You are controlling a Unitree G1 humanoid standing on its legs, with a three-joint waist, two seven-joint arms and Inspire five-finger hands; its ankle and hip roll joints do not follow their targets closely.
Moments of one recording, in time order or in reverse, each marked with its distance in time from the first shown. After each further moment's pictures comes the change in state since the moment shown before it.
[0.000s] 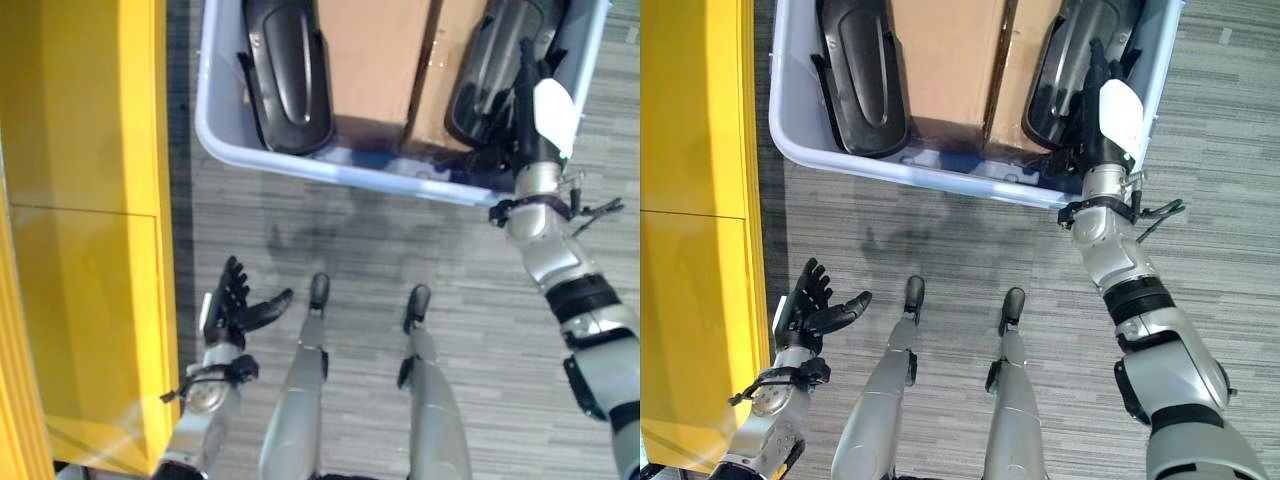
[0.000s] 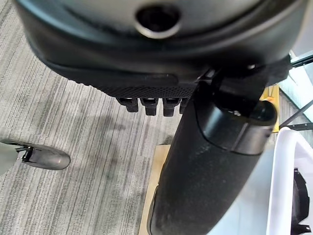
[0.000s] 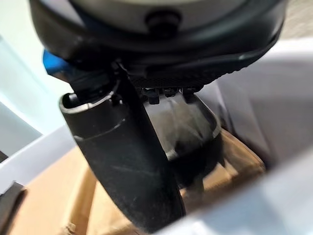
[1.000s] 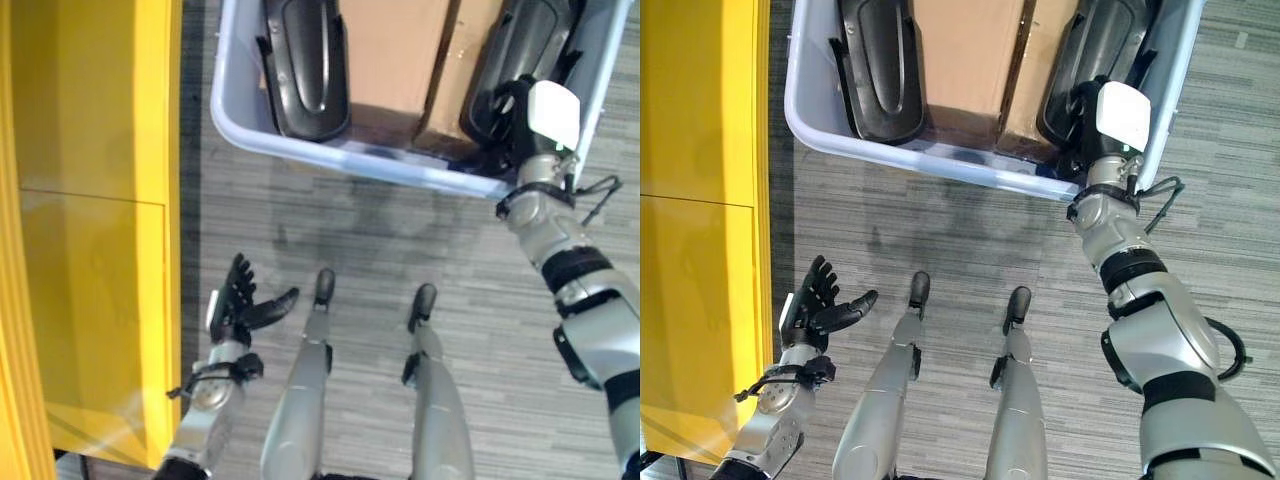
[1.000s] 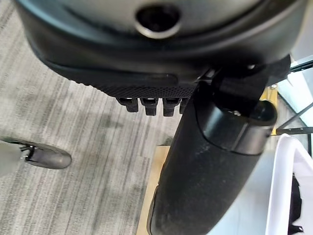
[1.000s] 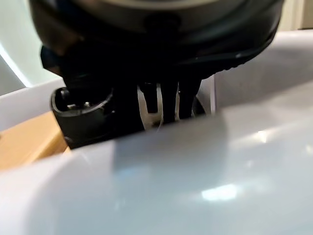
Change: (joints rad) left arm -0.041 0.000 -0.029 0.009 -0.005 -0.014 -0.002; right arm -0.207 0.039 0.184 0.347 -0.121 0.031 -0.023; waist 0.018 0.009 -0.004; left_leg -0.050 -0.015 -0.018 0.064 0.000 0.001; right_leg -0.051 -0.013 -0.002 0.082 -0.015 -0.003
